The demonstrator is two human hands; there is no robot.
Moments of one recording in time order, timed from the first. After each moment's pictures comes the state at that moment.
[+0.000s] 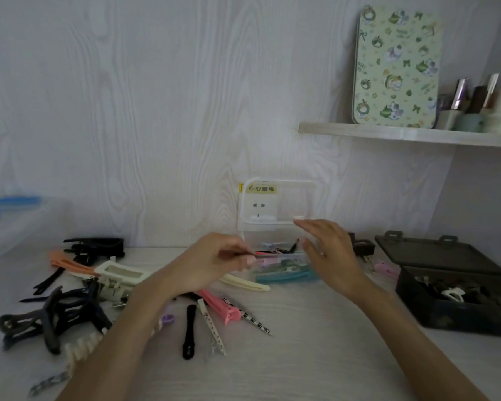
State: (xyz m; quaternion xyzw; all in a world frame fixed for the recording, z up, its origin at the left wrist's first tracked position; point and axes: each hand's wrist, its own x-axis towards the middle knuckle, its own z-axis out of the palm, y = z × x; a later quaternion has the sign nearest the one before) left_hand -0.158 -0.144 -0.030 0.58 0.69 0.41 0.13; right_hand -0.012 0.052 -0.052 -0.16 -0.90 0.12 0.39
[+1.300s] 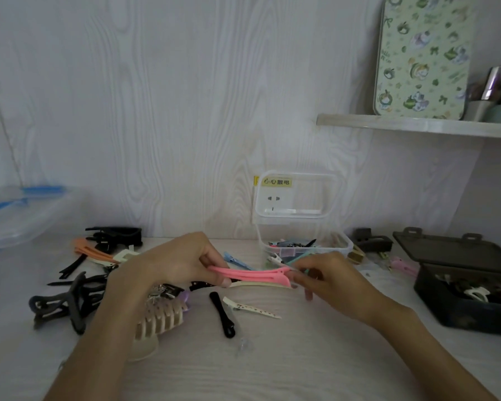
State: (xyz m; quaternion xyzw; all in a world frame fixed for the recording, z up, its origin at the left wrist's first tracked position) left_hand -0.176 -0.188 -0.018 0.54 0.77 0.27 0.20; right_hand 0.002 0.002 -0.048 -0.03 -0.95 0.22 0.20
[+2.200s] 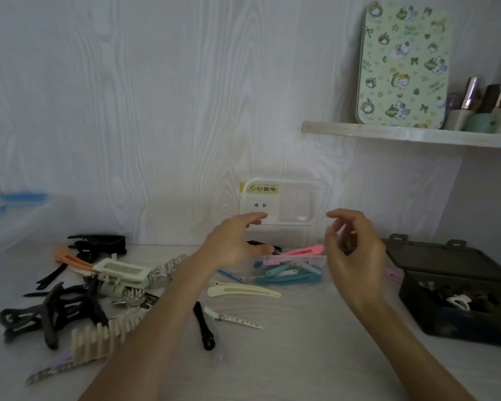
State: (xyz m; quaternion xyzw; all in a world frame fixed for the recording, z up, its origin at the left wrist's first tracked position) left_hand -0.155 -0.092 -0.019 0.50 0.79 0.35 0.03; right_hand 0.011 0.023 -0.035 -0.15 -0.77 0.23 0.58
